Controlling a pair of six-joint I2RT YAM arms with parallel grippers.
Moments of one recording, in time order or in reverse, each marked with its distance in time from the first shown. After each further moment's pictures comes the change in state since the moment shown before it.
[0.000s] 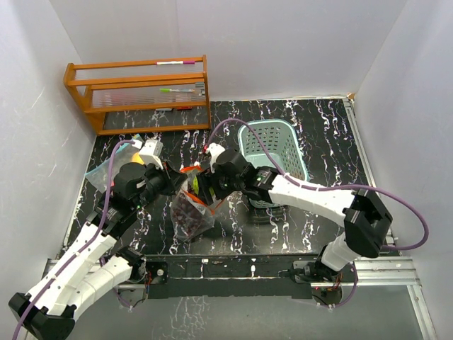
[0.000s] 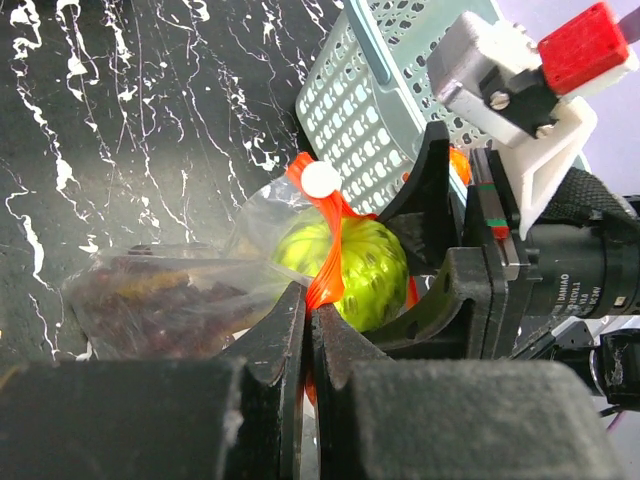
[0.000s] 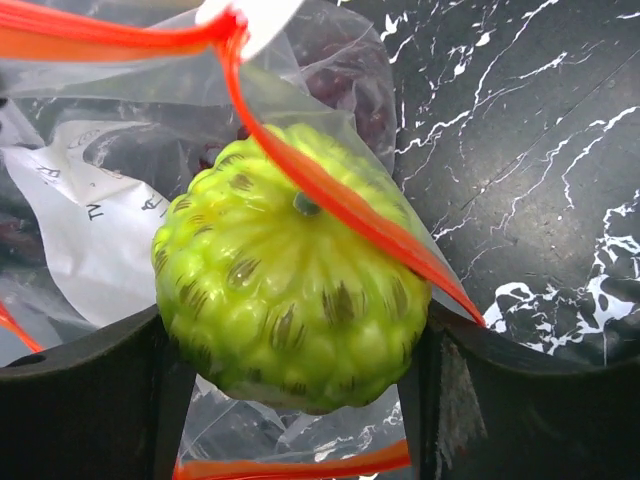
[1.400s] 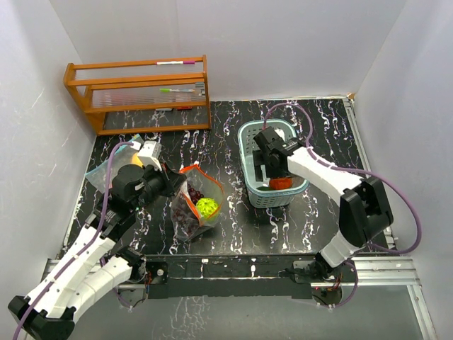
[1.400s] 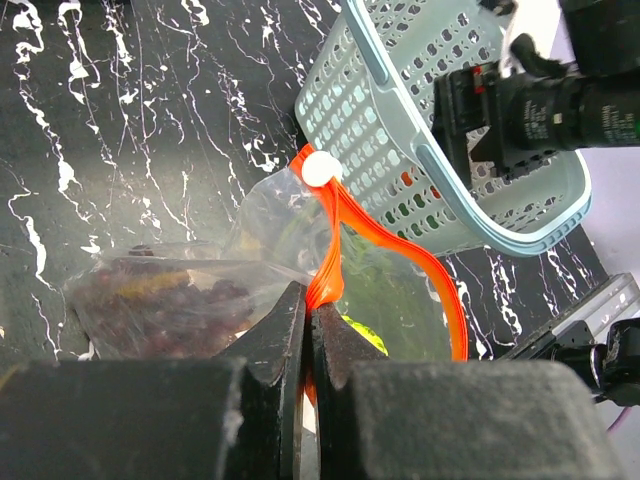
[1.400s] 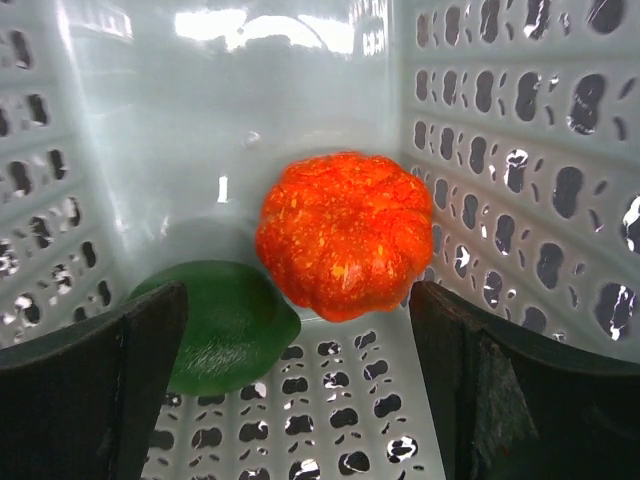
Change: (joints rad) left arm 0.000 -0.024 -0.013 0.002 0.001 0.005; right arm -0.413 0.039 0.083 -0.564 0.425 0.029
